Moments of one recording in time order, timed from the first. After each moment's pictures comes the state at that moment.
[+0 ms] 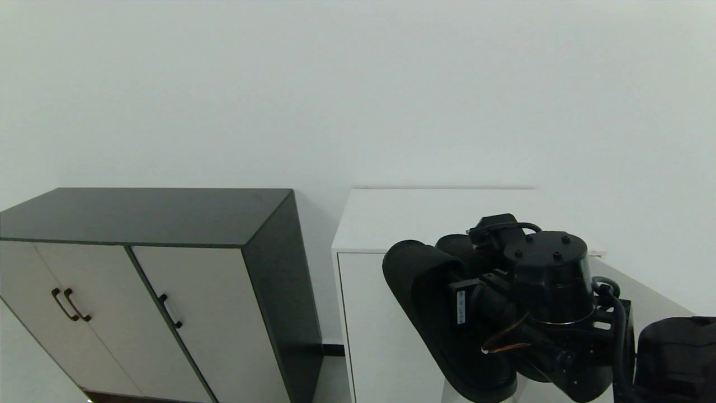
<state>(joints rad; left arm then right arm) 0.00 0.00 0.00 0.00 -0.01 0.01 0.86 1.73 -0.75 -0.64 -0.53 0.25</state>
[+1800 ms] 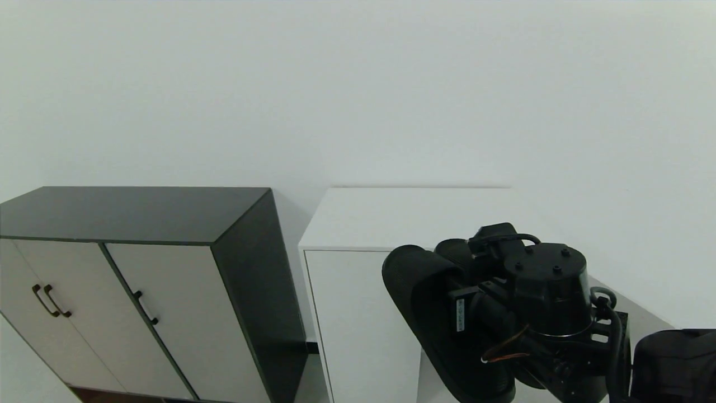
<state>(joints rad) 0.00 0.00 0.00 0.00 -0.01 0.01 0.86 1.75 -0.69 -0.72 -0.53 0.24</state>
